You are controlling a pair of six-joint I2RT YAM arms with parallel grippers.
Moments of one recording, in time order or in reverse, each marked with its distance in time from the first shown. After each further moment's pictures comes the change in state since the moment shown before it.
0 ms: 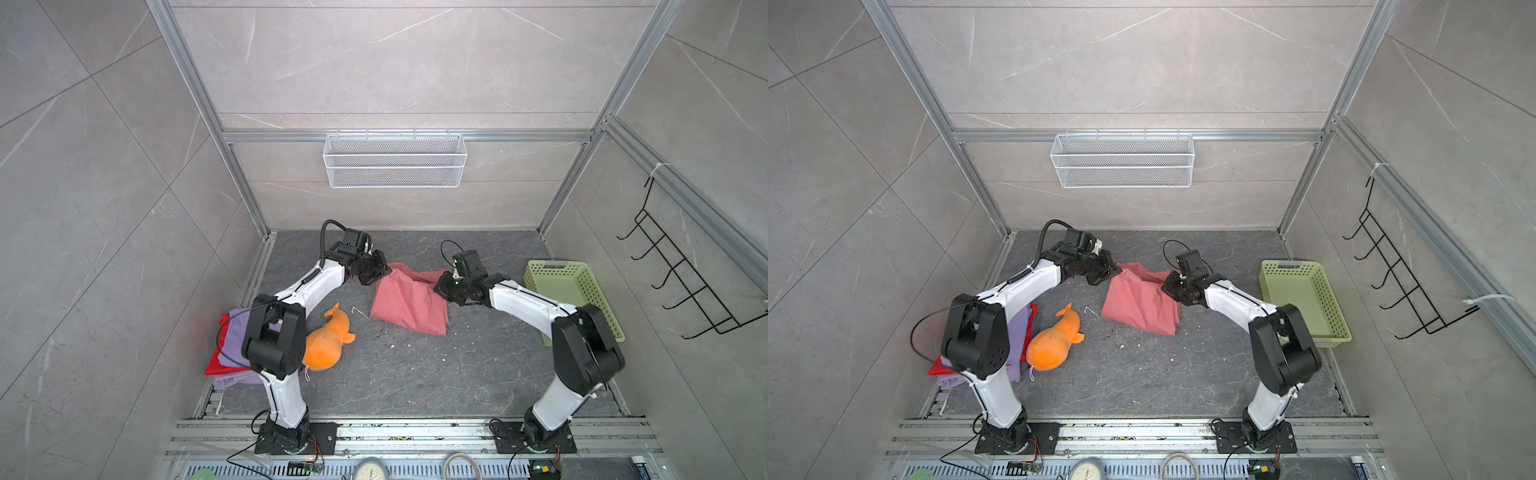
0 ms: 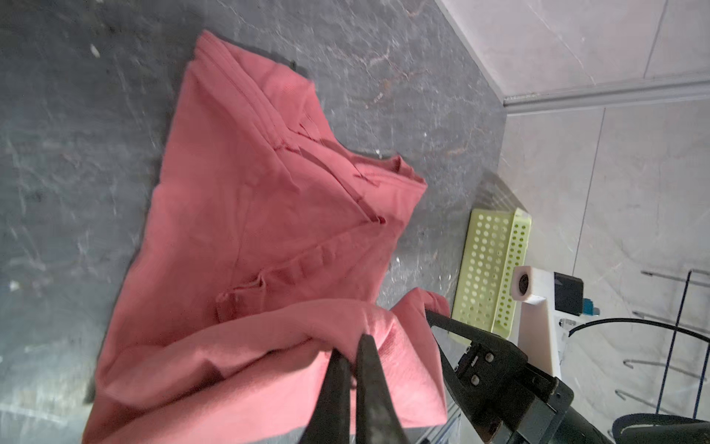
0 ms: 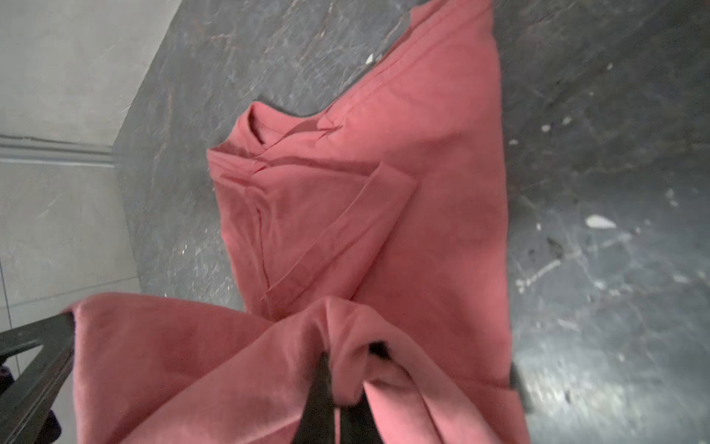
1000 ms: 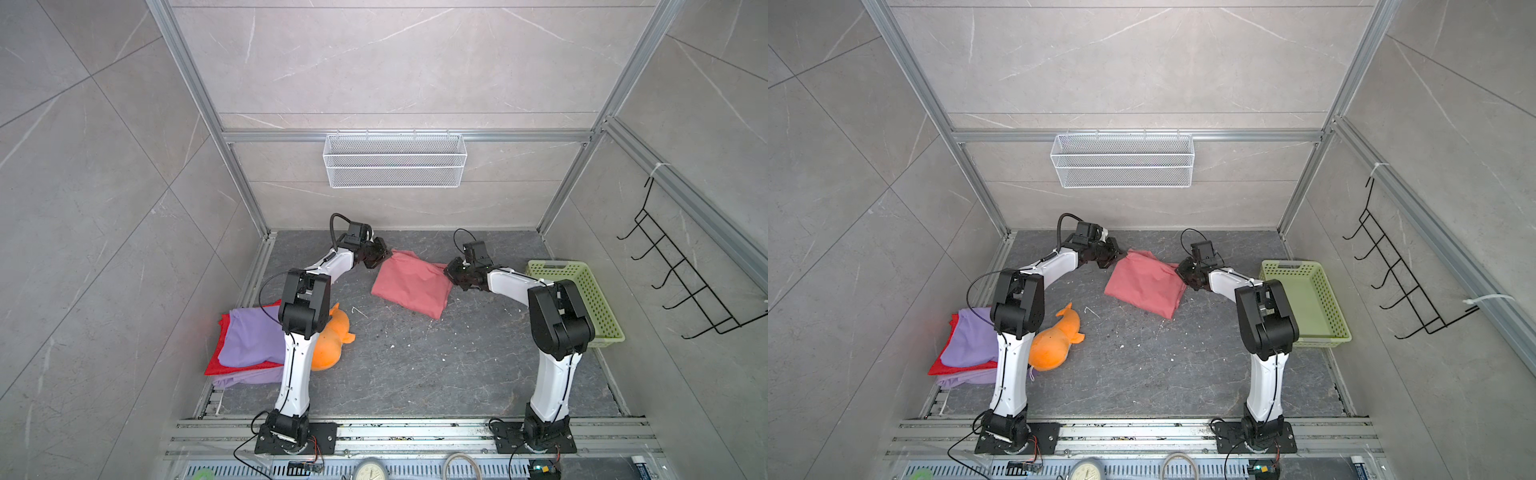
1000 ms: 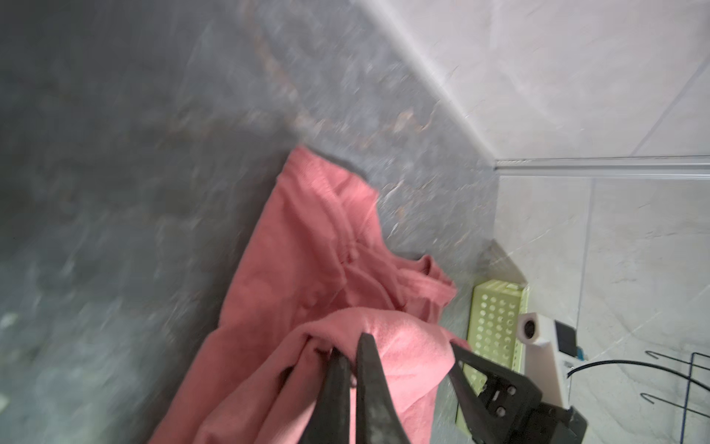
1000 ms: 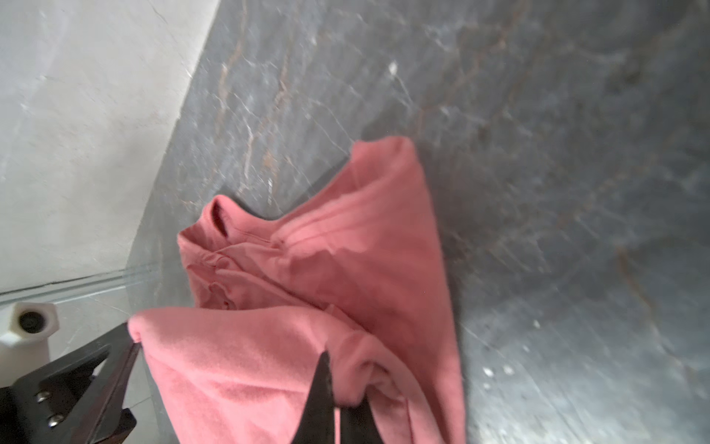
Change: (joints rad) left arm 0.063 0.439 0.397 0.180 0.057 -0.008; right arm -0.147 0.233 0.139 0.172 0.036 0.077
